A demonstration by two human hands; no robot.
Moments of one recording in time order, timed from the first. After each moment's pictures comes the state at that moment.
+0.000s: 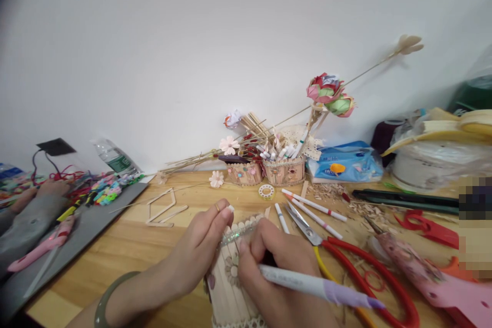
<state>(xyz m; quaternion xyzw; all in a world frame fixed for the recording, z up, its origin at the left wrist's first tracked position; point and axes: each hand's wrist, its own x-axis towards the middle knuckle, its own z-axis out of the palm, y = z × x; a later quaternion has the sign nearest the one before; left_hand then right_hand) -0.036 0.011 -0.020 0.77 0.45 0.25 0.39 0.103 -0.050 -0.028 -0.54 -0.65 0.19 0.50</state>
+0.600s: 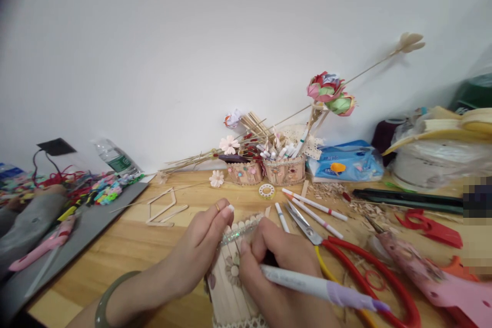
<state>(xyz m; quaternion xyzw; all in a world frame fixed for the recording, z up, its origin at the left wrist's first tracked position) -0.036 0.010 -0.021 0.77 0.45 0.25 0.39 0.104 -0.053 -0.032 -0.54 -0.67 0.15 0.49</state>
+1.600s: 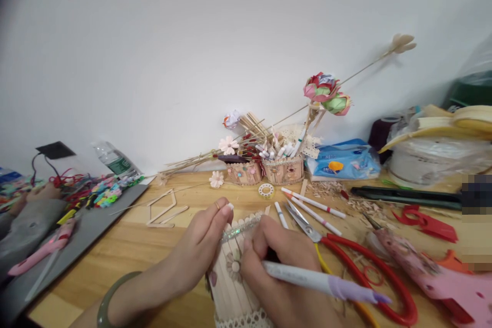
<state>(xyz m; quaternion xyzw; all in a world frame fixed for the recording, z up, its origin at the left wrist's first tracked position) -0.035 0.013 -0.020 0.77 0.45 0.26 0.37 0.107 -0.051 -0.016 -0.54 -0.66 0.20 0.48</state>
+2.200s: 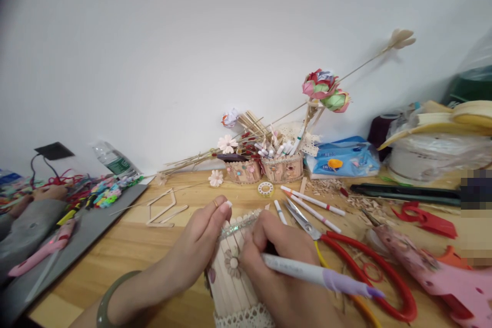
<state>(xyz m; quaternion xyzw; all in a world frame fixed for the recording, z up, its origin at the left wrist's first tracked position) -0.034 0.011 -0.019 0.76 0.46 0.26 0.38 0.104 -0.052 -0.013 -0.54 -0.62 0.20 0.53</state>
